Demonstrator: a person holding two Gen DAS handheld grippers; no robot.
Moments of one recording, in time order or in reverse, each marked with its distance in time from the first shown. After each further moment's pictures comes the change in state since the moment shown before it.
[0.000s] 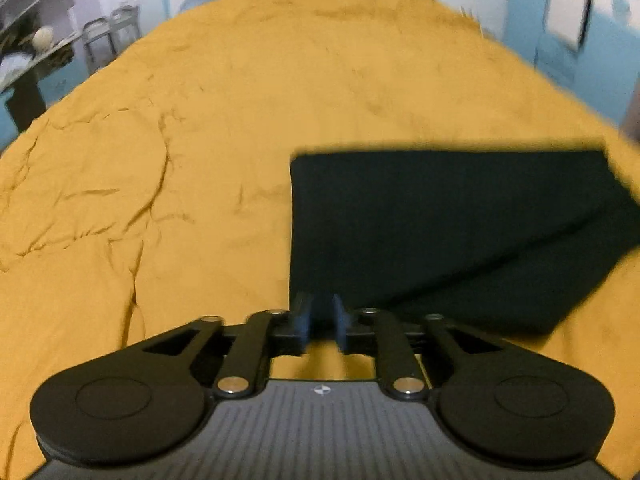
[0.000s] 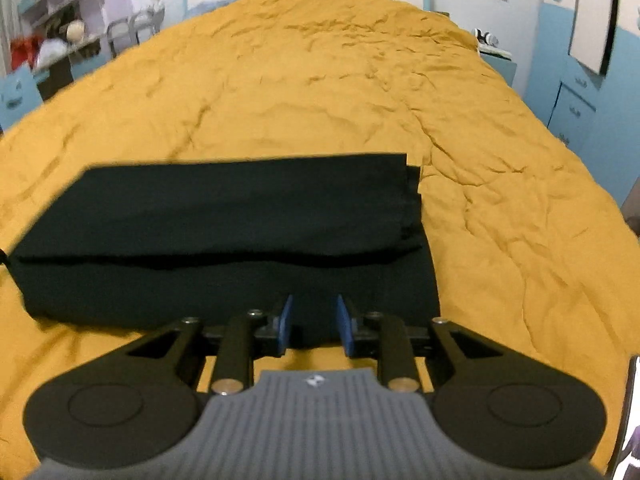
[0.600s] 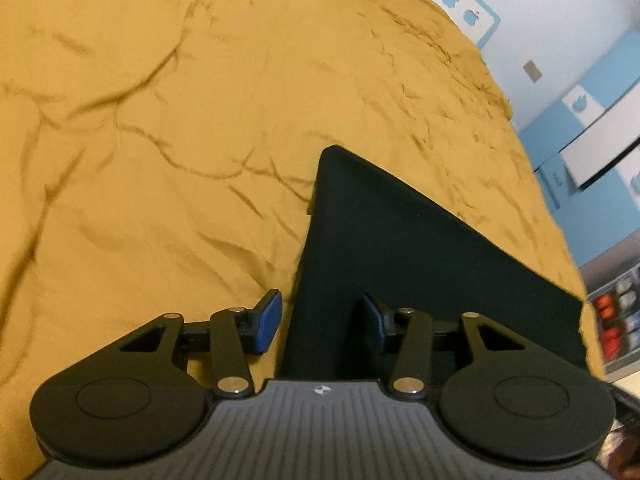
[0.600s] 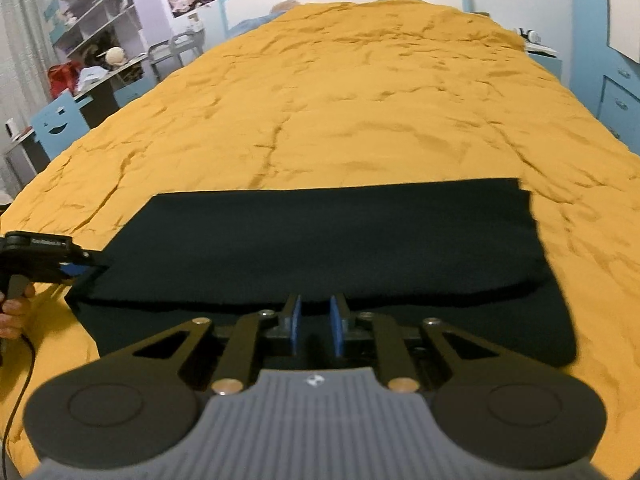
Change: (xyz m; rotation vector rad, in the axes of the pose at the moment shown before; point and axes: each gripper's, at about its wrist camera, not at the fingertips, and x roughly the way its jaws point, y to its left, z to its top) left arm 0.095 0.073 0.002 -0.496 0.075 -0.294; right arm 0.032 0.068 0.018 -0.013 -0.012 0.159
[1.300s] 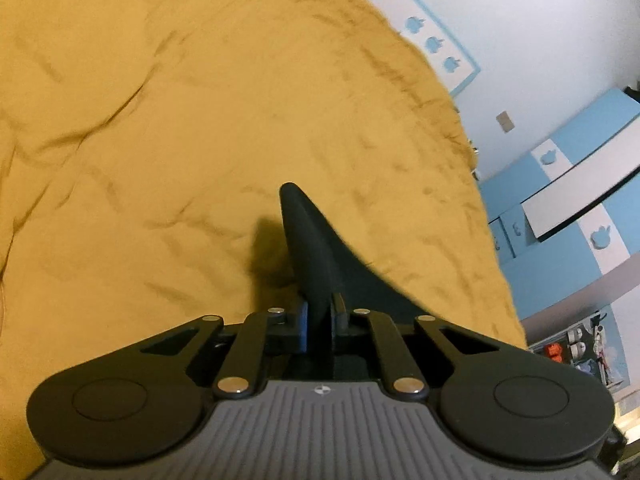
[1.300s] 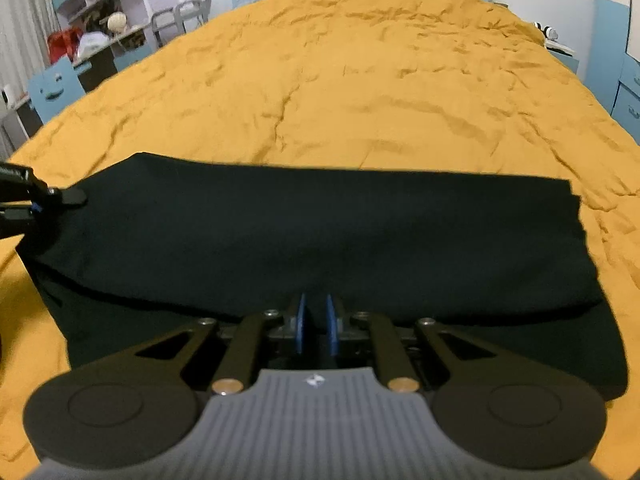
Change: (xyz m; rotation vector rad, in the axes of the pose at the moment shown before) left arm -0.034 -0.047 0.029 -0.077 -0.102 -0.105; right arm 0.034 0.007 0.009 -0.038 0.050 -0.033
